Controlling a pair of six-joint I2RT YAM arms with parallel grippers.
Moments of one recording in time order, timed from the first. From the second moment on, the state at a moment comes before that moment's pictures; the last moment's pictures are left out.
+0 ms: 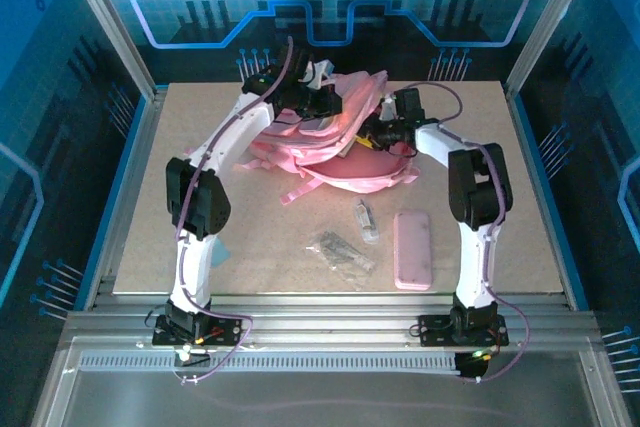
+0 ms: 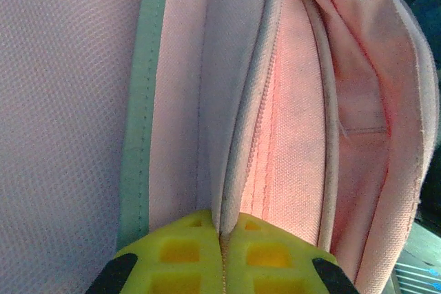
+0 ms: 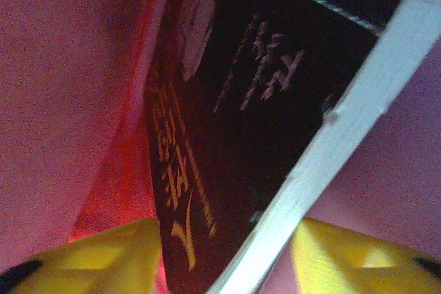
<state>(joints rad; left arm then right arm) -0.39 2.14 2.13 -0.76 0.51 -0.51 0.20 2.12 1.52 -0.19 -0.70 0.68</state>
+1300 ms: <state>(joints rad) -0.30 1.61 0.90 -0.05 0.11 -0.99 0.38 1.29 0.95 -0.45 -0.21 0.50</state>
